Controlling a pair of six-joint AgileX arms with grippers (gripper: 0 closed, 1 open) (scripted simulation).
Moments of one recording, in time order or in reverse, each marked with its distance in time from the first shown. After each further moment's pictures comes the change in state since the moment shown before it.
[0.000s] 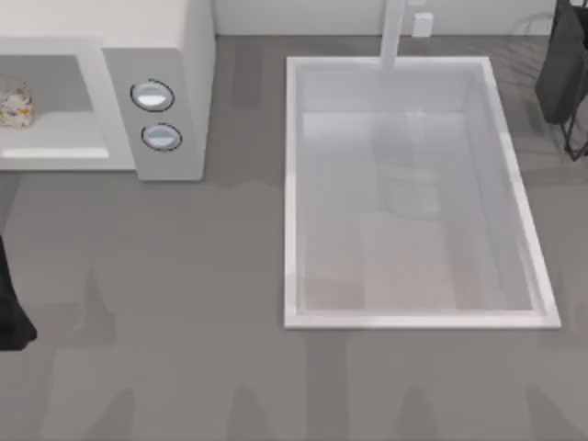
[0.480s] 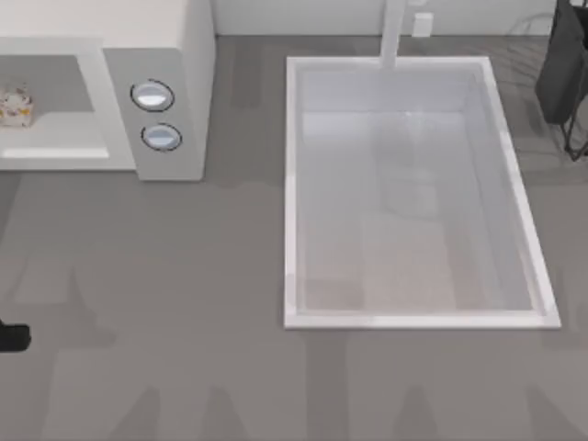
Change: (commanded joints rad) left arm 0.000 0.000 0.000 0.000 0.000 0.000; right arm 0.000 0.000 0.000 0.000 0.000 0.000
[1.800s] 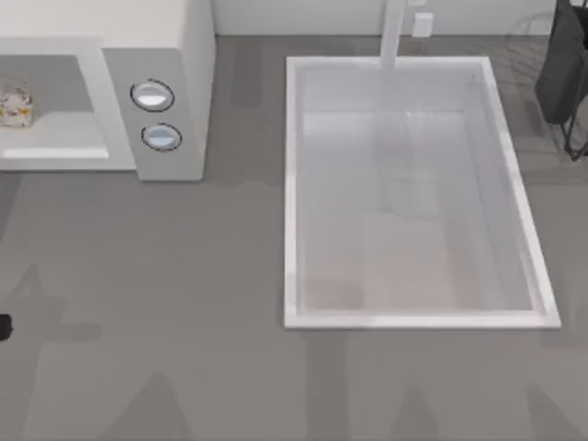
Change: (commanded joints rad) left arm 0.202 0.208 -0.031 0.233 0.204 0.003; right arm 0.000 0.000 0.000 0.000 0.000 0.000
